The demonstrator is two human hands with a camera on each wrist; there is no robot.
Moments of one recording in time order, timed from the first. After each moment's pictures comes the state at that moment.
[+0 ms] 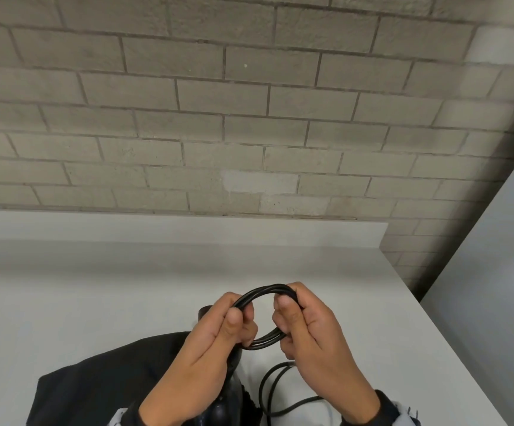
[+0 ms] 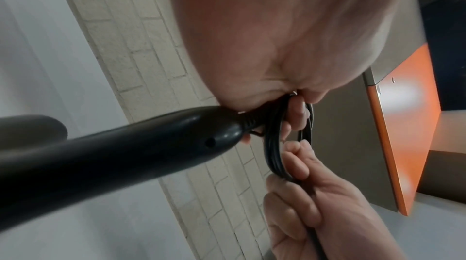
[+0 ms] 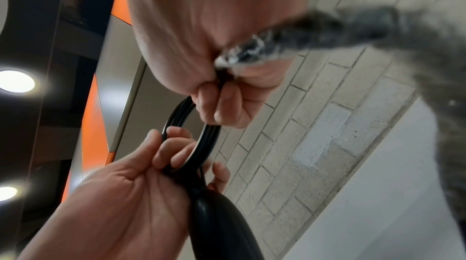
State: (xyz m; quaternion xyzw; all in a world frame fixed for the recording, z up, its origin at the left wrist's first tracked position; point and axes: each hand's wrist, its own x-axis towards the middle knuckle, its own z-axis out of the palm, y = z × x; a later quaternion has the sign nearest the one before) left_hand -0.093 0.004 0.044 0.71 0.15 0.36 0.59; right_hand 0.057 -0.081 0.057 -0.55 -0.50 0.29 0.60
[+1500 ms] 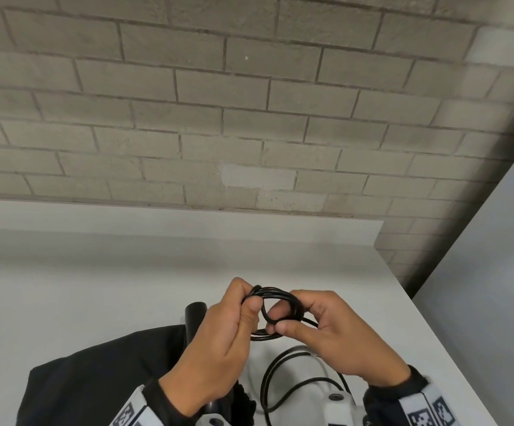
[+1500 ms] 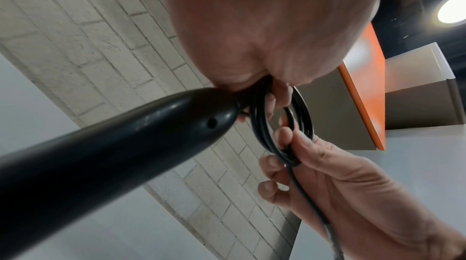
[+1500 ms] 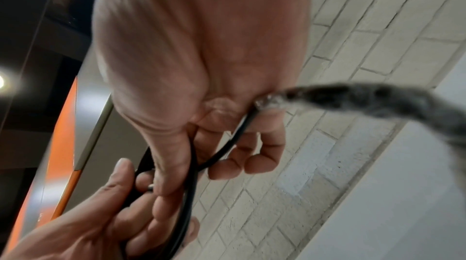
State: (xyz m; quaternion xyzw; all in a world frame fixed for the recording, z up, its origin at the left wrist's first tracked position) left_hand -0.072 0.002 0.045 0.79 0.17 0.38 0.45; right_hand 0.098 -0.089 0.073 -0.59 -0.60 0.32 0.43
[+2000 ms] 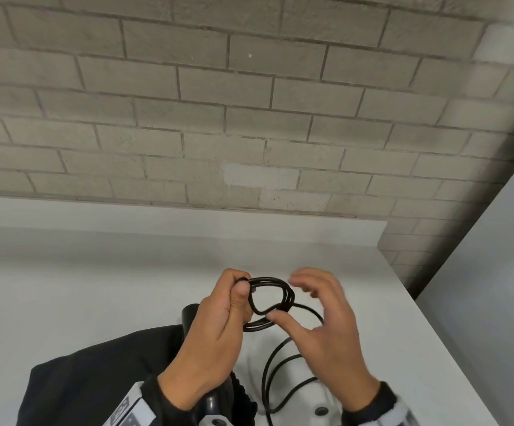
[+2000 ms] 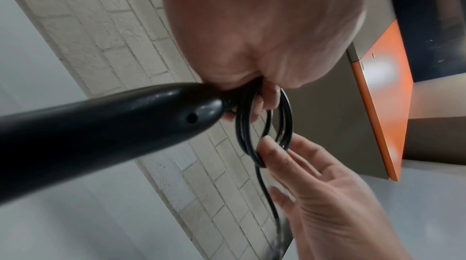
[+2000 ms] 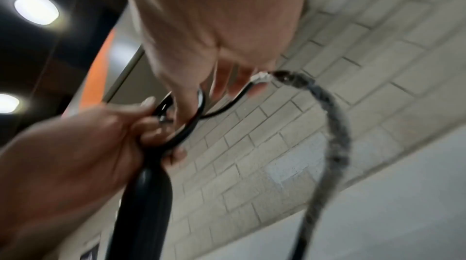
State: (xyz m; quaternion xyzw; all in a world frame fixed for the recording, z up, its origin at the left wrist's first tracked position) left_hand -0.068 0.010 0.046 0.75 0.21 0.42 0.46; right_hand 0.084 -0.078 0.038 -0.62 -0.58 -0.03 0.52
